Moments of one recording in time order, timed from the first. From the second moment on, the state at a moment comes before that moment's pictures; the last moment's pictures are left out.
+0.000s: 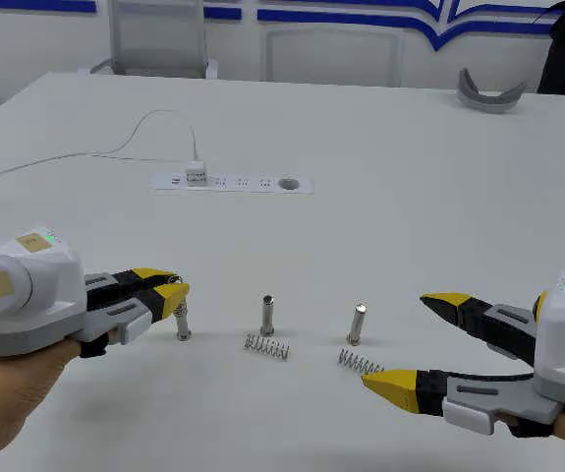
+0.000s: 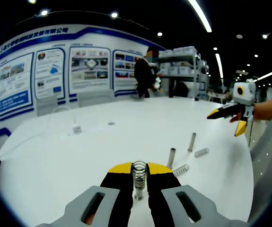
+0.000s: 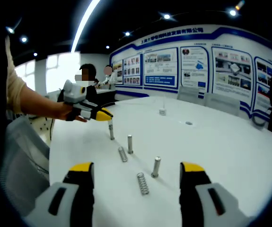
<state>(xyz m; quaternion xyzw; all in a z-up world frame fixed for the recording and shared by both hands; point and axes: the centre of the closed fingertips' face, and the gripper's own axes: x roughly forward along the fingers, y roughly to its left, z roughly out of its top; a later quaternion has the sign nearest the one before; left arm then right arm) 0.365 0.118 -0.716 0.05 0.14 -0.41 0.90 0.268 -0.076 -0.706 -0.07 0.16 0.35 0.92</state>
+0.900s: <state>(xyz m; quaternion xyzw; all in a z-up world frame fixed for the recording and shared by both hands) 0.363 0.115 -0.745 0.05 0.14 -0.41 0.90 0.269 -0.071 -0.712 -0.06 0.17 0.35 0.92</state>
